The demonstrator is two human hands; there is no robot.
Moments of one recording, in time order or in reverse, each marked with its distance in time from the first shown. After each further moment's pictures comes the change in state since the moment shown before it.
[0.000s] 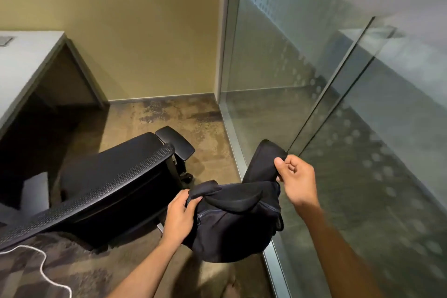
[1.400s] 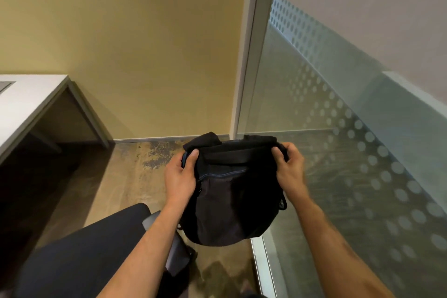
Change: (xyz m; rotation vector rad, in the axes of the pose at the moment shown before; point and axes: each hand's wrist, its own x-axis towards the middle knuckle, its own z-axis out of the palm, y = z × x) left_hand 0.449 0.154 0.005 -0.281 0.367 0.023; right_hand 0.450 -0.011 0.145 -0.033 -0.065 -0.112
